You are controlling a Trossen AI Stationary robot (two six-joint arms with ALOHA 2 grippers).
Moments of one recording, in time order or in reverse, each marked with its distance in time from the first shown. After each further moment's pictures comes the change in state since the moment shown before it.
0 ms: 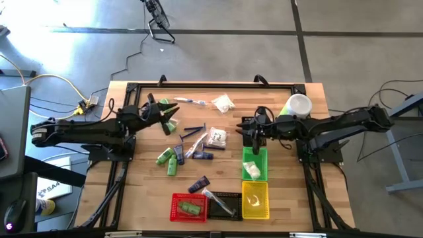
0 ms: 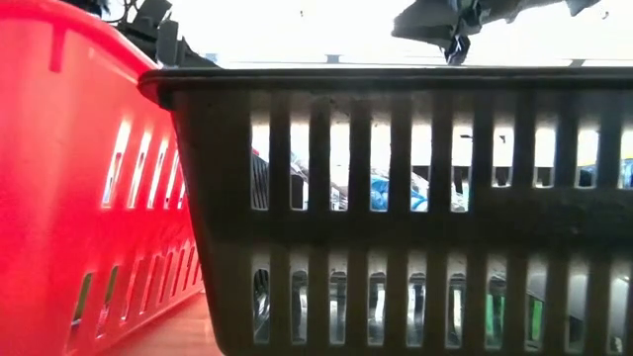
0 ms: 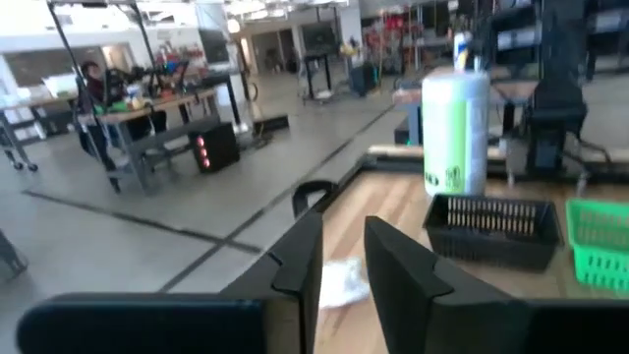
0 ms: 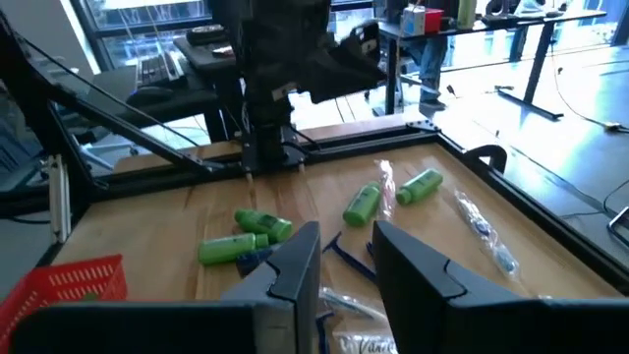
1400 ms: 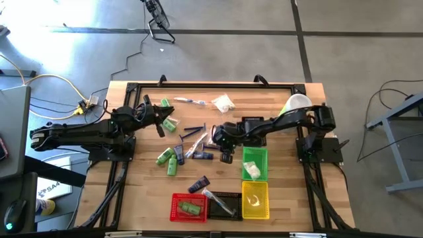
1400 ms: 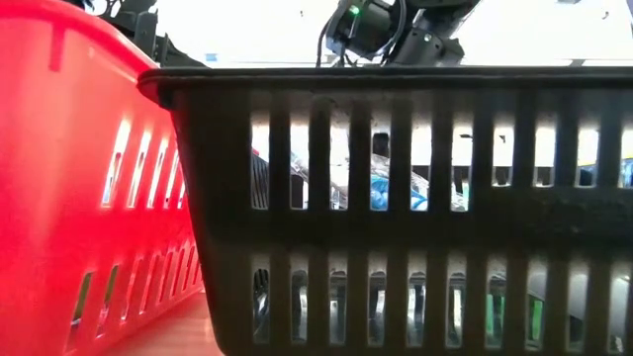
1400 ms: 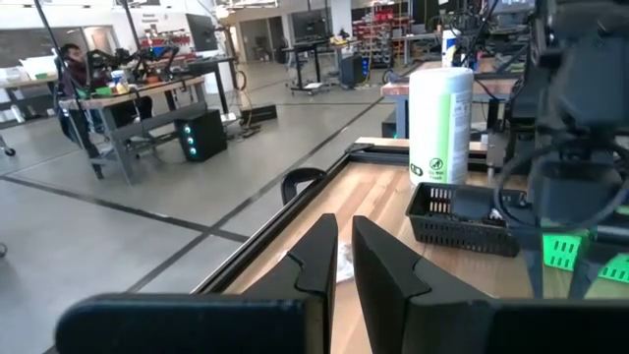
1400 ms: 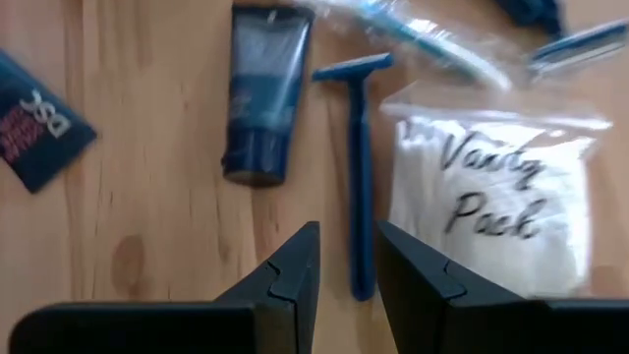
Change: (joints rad) left arm -0.001 -0.164 -0.002 -0.182 0.018 -0.043; right arm -0.085 0.780 0.507 -0.563 -0.266 0.002
